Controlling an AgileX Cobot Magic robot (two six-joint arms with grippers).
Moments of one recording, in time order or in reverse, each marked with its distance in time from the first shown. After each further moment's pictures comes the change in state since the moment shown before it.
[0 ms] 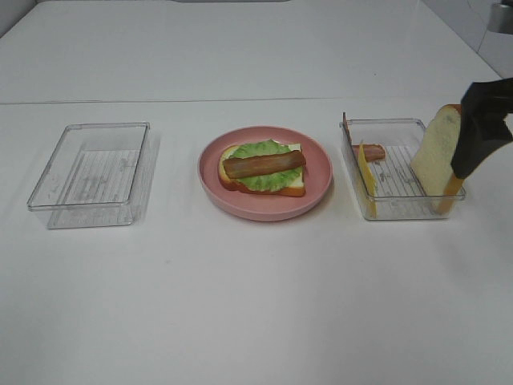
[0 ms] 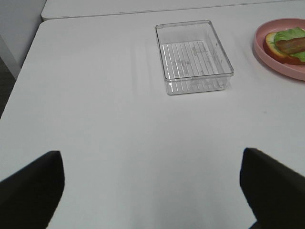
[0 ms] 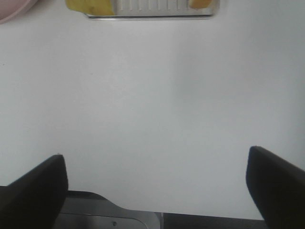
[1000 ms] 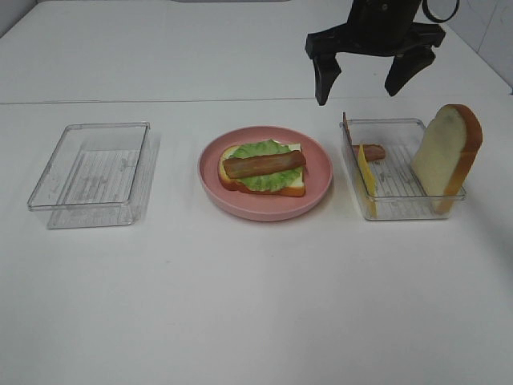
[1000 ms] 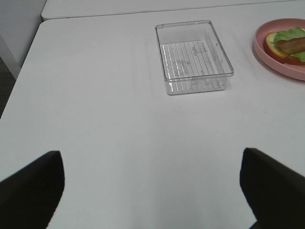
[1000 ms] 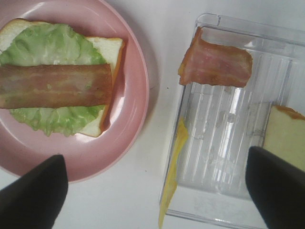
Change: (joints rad) left arm 0.000 0.000 0.000 0.000 0.000 0.000; right arm 0.220 0.684 -0.848 -0.089 0.090 0.047
